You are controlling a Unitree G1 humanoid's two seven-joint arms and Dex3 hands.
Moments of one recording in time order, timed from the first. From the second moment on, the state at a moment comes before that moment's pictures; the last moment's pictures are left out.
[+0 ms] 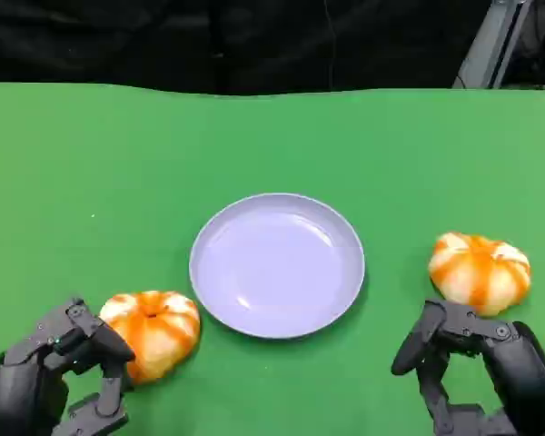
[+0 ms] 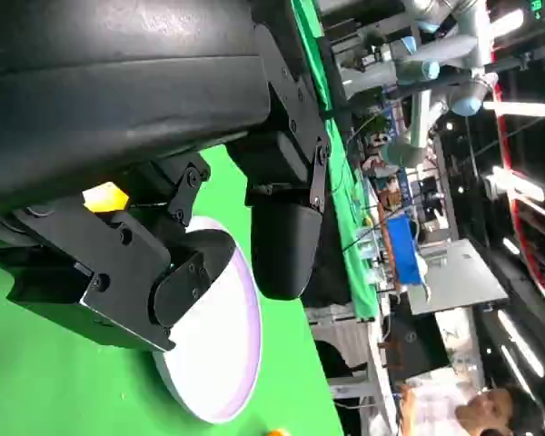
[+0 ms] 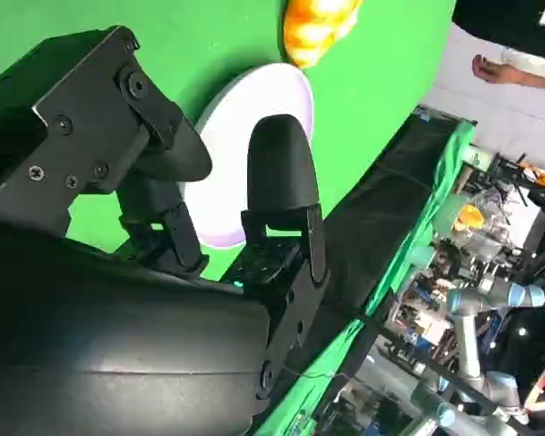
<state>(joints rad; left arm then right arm) 0.24 0.02 0.12 0.11 -0.13 -0.64 -0.15 0.26 -0.11 0.13 -0.14 -0.23 -0.39 0.03</state>
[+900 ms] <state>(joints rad) 0.23 0.04 0.13 0.12 0.11 -0.67 -0.05 0.26 -0.11 0.13 -0.14 -0.23 -0.39 0.03</state>
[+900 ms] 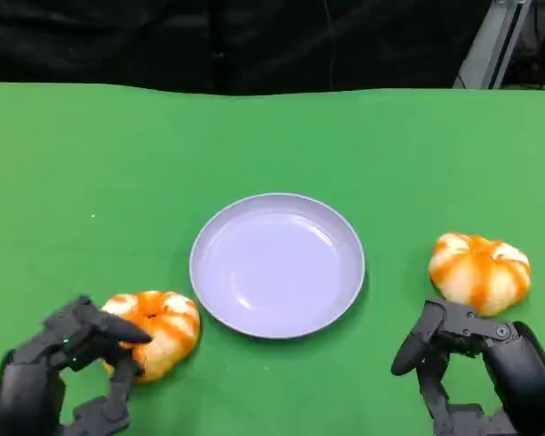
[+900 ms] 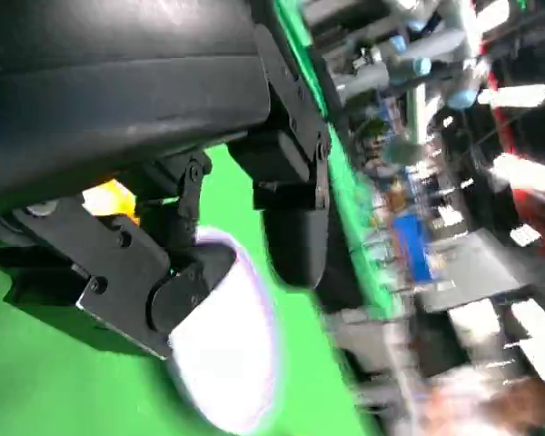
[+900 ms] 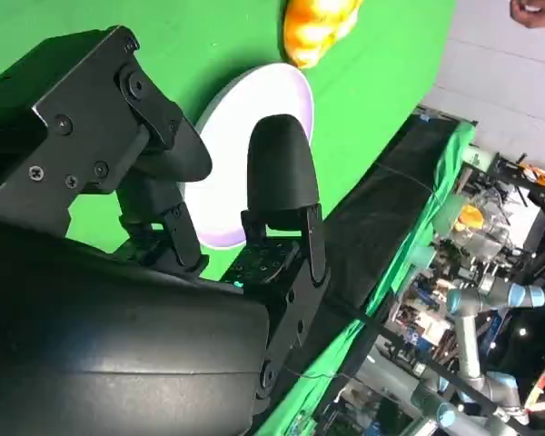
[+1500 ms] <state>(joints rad) 0.24 0.19 0.02 -0.05 0.83 -0.32 0.20 0.26 -0.11 0.13 -0.14 -0.23 -0.39 0.03</state>
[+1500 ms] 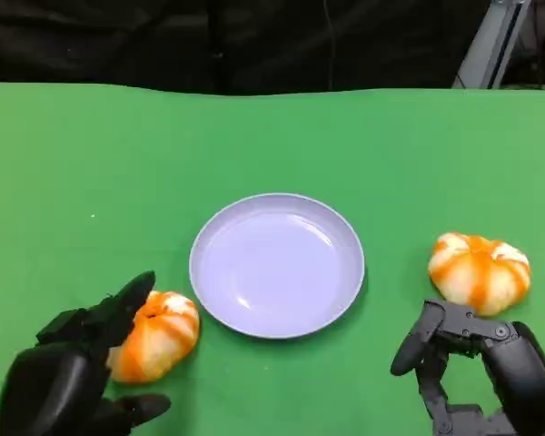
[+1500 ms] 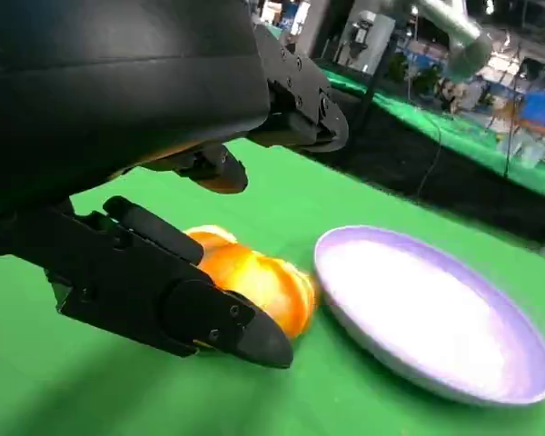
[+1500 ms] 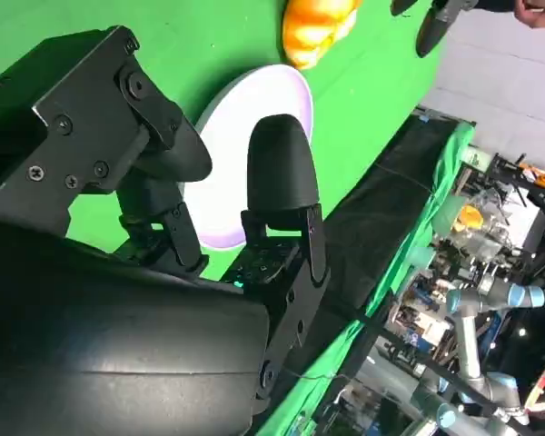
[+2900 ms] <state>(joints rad) -0.18 0.27 -0.39 0.33 1.01 0.18 0.10 0.27 -0.11 0.14 -0.16 -0.22 -0.38 0.04</state>
